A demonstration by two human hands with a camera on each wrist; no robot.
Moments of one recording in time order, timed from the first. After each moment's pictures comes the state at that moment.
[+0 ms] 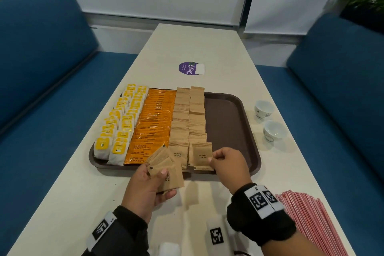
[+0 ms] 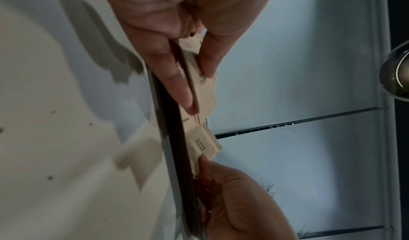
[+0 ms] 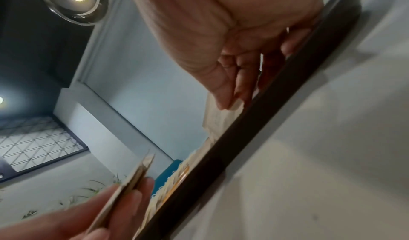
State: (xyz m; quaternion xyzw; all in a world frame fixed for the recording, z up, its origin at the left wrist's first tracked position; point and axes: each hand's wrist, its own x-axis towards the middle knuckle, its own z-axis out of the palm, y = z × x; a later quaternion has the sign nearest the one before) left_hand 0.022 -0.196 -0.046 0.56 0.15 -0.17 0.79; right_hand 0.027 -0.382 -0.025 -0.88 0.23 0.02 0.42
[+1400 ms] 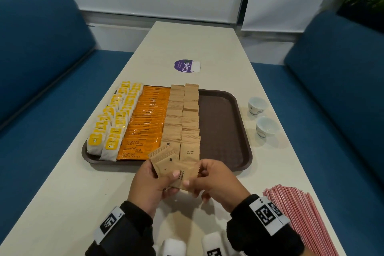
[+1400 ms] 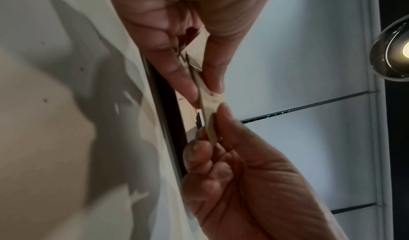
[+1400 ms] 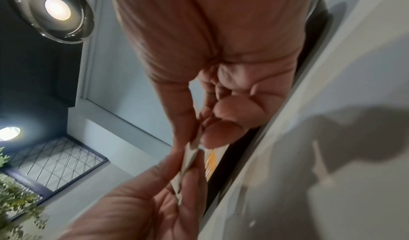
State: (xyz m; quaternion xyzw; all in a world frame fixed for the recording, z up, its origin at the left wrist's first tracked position) left_hand 0.012 -0.222 -0.044 0.62 0.10 -0.14 0.77; right_hand -0.011 -0.376 -0.013 -0.73 0.11 0.18 0.65
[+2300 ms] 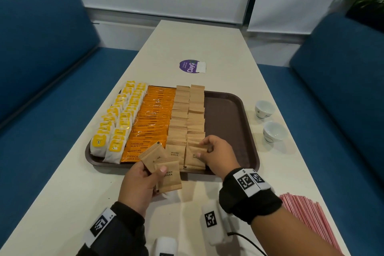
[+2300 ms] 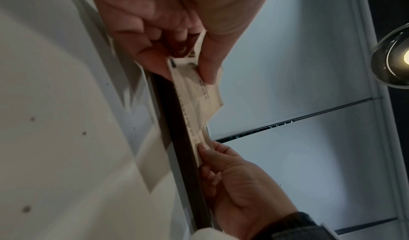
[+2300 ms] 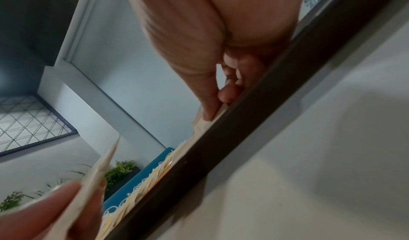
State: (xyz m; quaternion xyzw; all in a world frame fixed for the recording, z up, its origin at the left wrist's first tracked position) left_hand 0.028 -0.199 -0.053 0.66 0.13 -0.10 0.73; right_hand 0.060 -0.386 -0.033 -0.88 0.13 0.04 0.46
